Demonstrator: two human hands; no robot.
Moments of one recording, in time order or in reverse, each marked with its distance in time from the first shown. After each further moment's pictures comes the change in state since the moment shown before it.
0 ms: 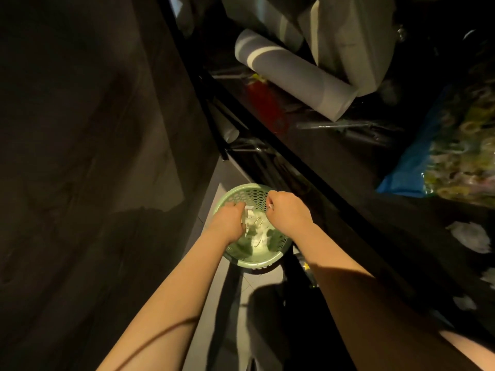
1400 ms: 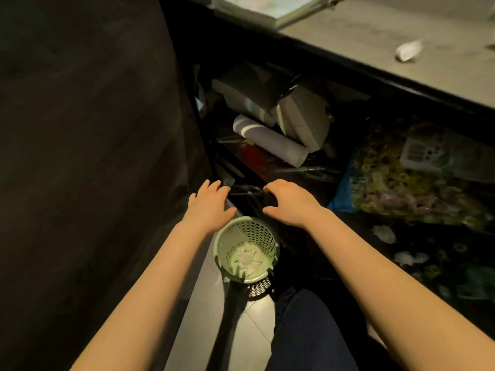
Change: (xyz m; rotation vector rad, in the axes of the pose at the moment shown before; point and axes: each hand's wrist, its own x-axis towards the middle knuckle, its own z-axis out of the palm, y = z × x) left_hand -0.150 0.045 -0.141 0.106 0.320 0.030; right_hand -0.115 -0.049 -0.142 -0.191 0.126 -0.253
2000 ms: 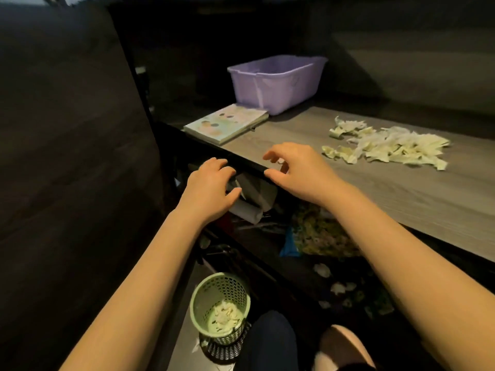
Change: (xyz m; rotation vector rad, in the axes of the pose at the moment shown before) left_hand -0.091 0.129 -0.174 0.053 0.537 0.345; right_hand -0.154 -0.027 -0.225 -0.002 0.583 -0.127
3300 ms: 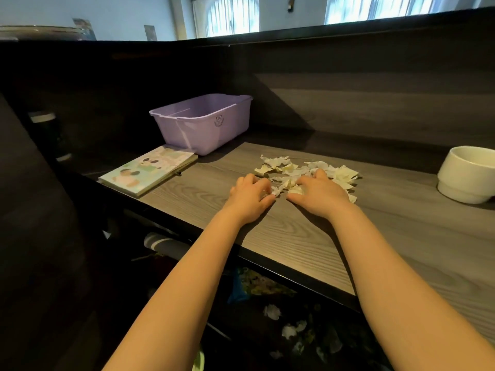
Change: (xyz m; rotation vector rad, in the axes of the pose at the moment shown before) left_hand 0.149 0.174 0.053 -0.280 -0.173 0.223; right_hand -0.022 0.171 -0.078 -0.270 -0.122 0.645
